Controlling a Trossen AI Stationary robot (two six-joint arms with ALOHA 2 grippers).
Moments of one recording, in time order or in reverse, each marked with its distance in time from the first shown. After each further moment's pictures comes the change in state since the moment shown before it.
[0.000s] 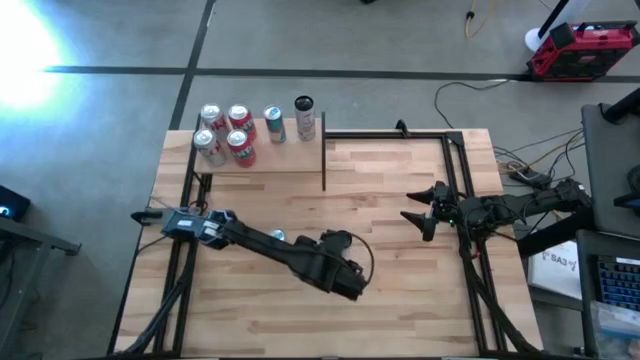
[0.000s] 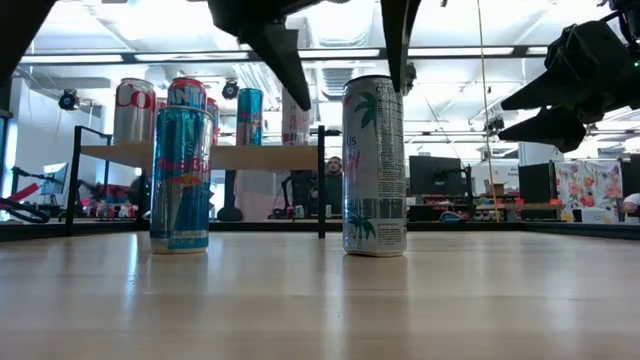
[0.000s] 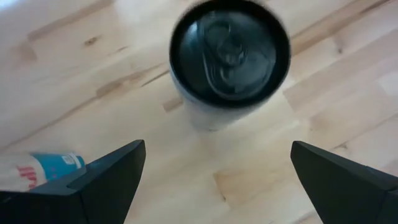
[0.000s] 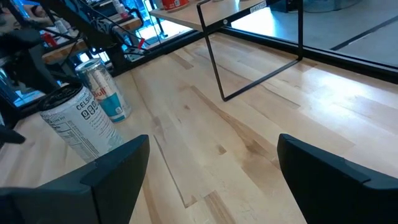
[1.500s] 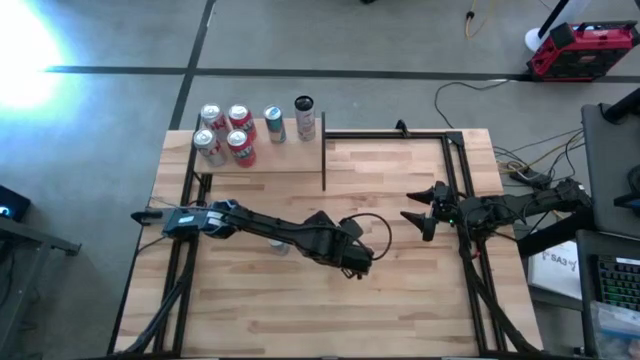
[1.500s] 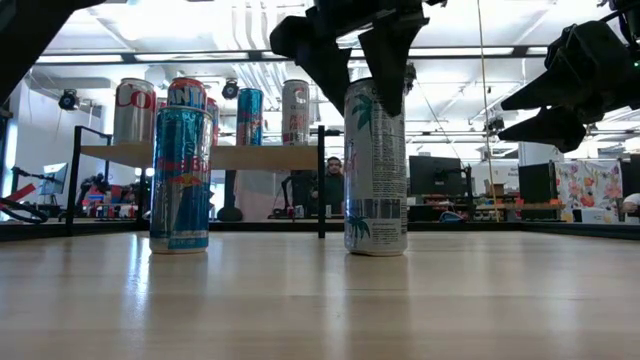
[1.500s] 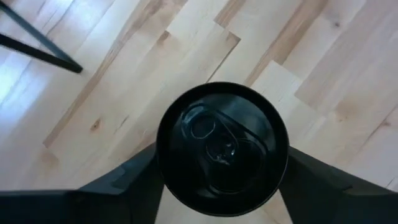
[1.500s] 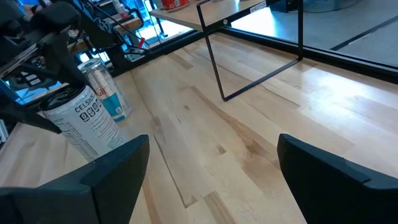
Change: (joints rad) left arm 0.111 -0.014 -0.022 0.091 0.041 0.570; right arm 0.000 0.000 0.000 0.000 0.000 0.000
